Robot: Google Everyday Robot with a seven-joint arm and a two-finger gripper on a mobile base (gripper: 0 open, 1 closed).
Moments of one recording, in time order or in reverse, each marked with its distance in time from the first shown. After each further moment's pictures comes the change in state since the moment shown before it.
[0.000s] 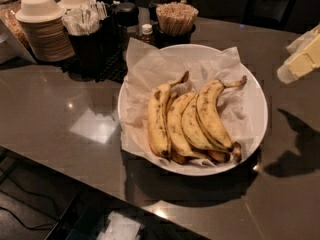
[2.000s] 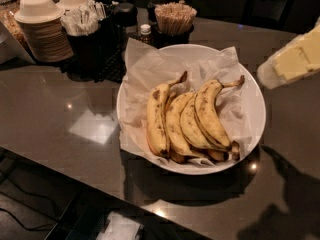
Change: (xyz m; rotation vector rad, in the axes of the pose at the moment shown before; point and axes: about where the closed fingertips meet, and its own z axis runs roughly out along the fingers) arm -0.025 0.134 -0.003 -0.151 -0.051 0.170
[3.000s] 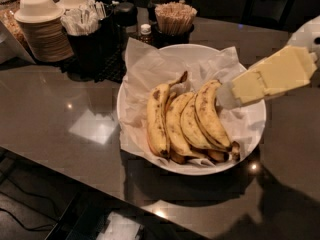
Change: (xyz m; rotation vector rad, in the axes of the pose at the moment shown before) arm 0.004 0.029 0.039 0.021 -0.040 0.057
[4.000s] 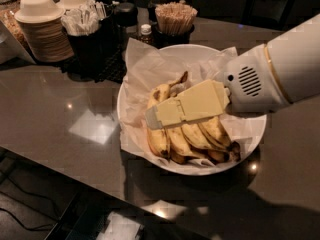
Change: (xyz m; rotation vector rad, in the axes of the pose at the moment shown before) arm -0.005 0.025 0.083 0.047 -0.039 0.109
